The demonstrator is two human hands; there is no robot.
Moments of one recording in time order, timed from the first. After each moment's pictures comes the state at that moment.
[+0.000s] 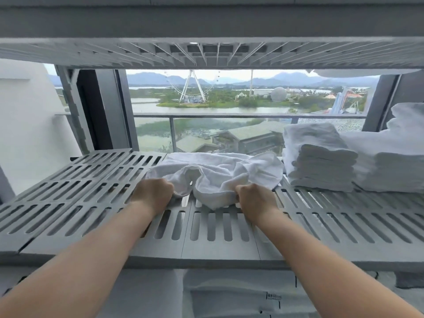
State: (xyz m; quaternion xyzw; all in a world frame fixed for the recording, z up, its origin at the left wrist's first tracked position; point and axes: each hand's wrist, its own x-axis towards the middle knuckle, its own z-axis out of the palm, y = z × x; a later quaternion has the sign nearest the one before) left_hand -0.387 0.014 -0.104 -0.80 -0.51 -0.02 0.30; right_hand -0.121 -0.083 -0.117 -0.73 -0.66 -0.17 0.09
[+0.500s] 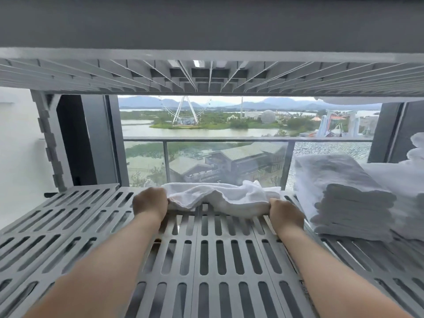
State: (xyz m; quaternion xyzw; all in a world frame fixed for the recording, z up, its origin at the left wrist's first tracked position) left_hand -0.351 0.165 -0.079 -0.74 -0.63 -0.12 0.19; right_hand -0.022 0.046 -0.122 -0.84 -0.48 -0.16 0.19
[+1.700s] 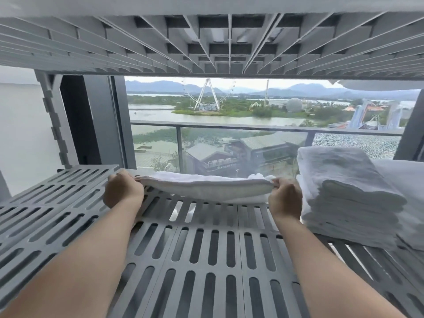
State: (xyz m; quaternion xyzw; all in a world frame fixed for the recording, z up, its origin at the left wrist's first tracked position) left_hand -0.358 0.163 -0.091 -0.50 -0.78 -0.37 -0.01; right_hand 0.006 0.049 -0.106 -0.73 -0.45 -0.10 0.51
